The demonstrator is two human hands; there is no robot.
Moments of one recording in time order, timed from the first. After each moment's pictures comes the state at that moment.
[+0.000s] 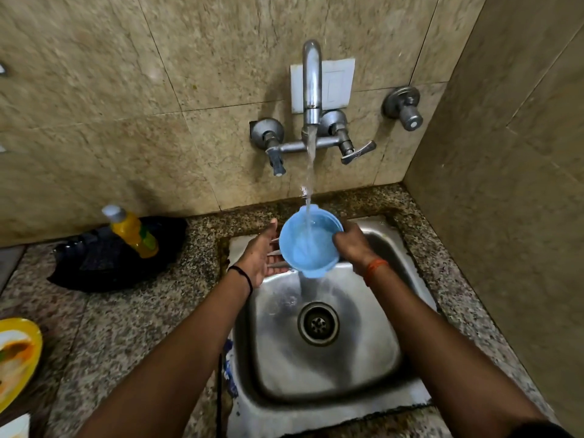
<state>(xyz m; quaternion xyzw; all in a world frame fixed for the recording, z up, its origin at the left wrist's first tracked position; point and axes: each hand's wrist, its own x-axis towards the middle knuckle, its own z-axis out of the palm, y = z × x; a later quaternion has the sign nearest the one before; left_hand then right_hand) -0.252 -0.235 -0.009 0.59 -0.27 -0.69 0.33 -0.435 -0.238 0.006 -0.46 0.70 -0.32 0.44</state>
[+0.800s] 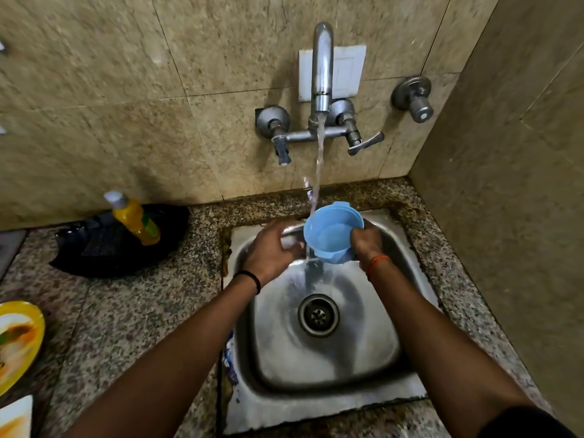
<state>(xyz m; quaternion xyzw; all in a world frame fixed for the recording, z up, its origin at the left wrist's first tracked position) -0.255 -0.213 -0.012 0.59 -0.67 -0.32 0.32 -0.450 -0.243 -0.019 -0.33 0.74 -0.38 0.45</state>
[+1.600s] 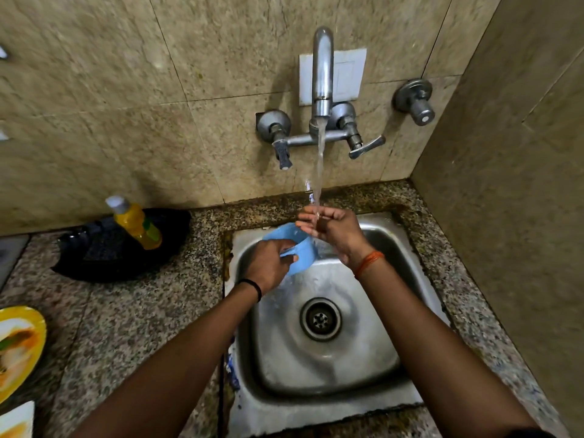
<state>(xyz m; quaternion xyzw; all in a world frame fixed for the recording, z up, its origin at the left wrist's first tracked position) -0.248 -0.211 -0.022 0.63 -0.69 -0.29 0.20 -0.406 -0.247 0.015 -0.35 0.51 -0.45 0.64</state>
